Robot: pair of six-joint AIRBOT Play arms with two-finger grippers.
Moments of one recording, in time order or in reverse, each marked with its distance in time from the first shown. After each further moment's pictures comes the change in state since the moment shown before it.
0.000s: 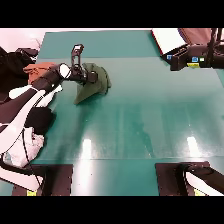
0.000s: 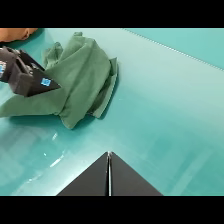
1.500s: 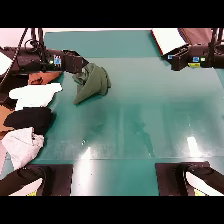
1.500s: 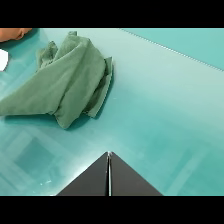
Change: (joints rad) left arm -0.073 0.568 -0.009 -0.056 -0.309 0.007; right arm -0.009 0.000 0.000 -0.009 -0.001 0.000
